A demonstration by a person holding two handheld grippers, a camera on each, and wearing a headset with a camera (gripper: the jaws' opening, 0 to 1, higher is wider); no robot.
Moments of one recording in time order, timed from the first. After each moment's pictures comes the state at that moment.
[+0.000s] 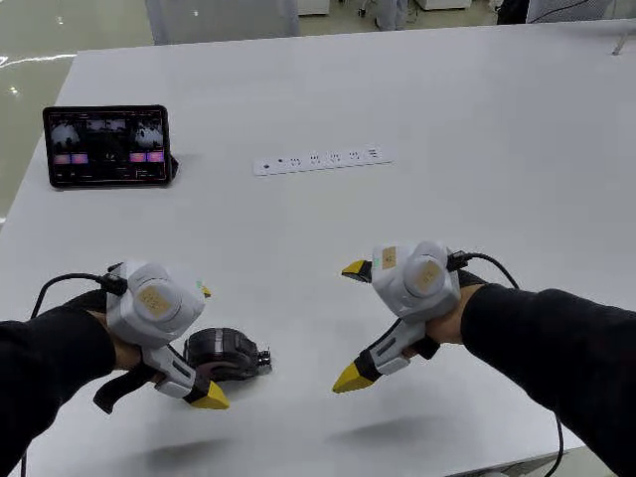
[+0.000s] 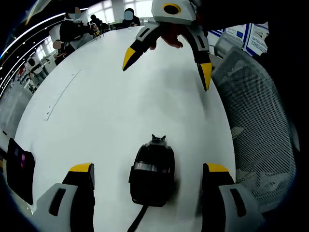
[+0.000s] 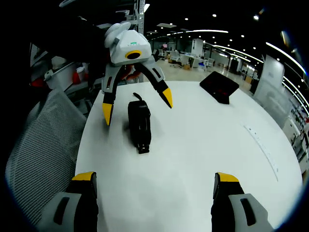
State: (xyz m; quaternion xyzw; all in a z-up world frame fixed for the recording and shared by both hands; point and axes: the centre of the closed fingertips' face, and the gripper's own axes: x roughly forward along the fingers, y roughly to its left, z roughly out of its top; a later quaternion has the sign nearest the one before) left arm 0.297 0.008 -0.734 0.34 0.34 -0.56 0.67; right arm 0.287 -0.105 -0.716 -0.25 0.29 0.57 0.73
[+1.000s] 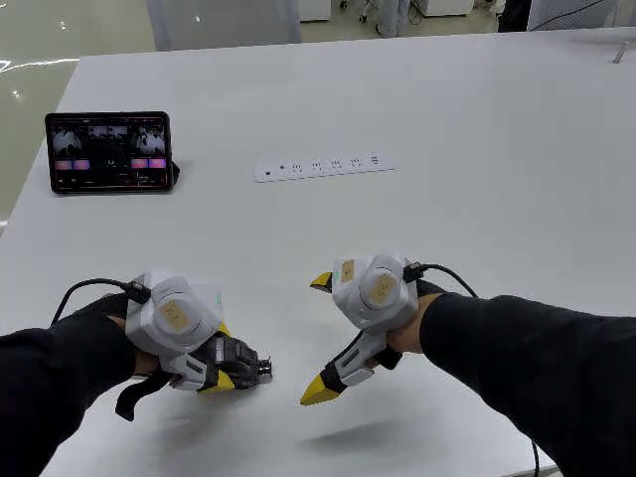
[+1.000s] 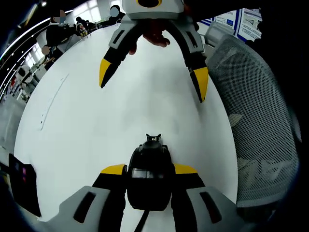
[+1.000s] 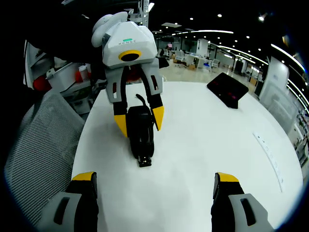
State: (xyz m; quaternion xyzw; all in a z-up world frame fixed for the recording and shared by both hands) left arm 0.293 0.002 -0.742 0.38 0.34 -0.58 0.63; right arm 0.292 -0.070 -0.723 -0.25 0.28 0.59 0.71
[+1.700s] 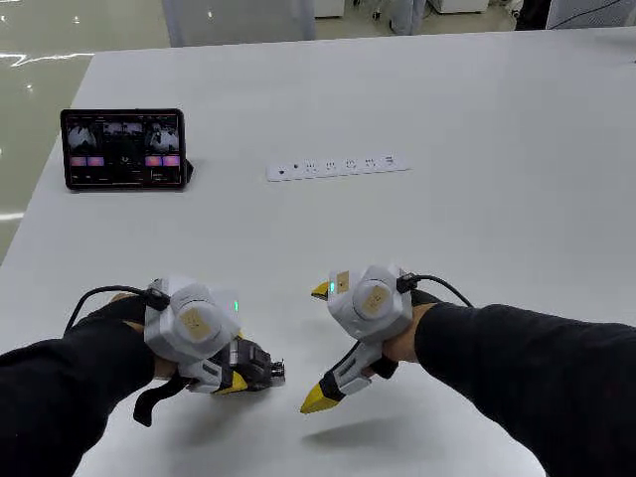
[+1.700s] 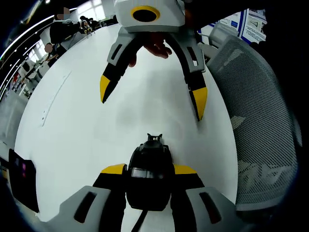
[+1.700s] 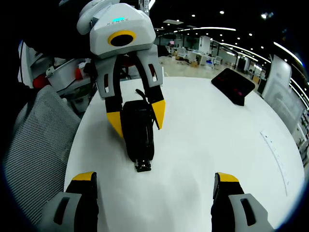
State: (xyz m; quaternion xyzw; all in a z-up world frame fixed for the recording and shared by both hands) left arm 0.293 0.004 -0.741 0.38 0.35 -0.57 0.64; right arm 0.297 -0.050 -0.746 -0.25 0.30 0.60 0.70
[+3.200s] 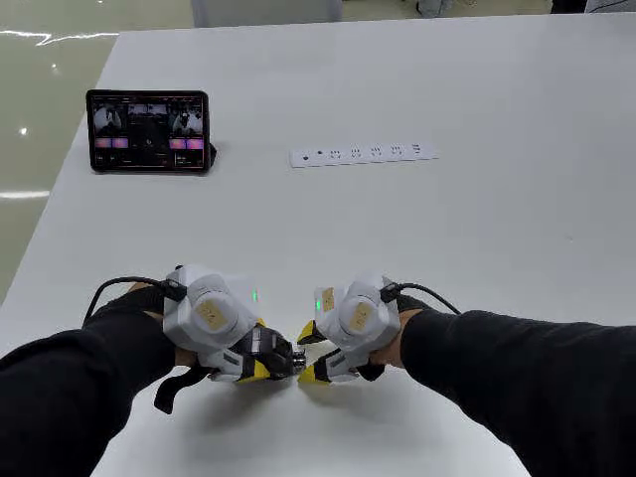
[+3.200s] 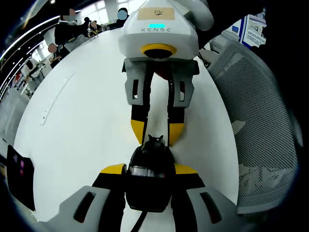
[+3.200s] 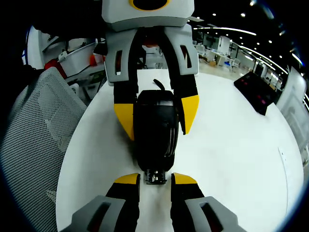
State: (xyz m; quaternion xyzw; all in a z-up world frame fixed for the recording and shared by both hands) left arm 0.294 0.003 -0.743 0.36 0.34 -0.57 0.66; right arm 0.280 -0.018 -0.776 -0.30 0.29 0.64 0.64
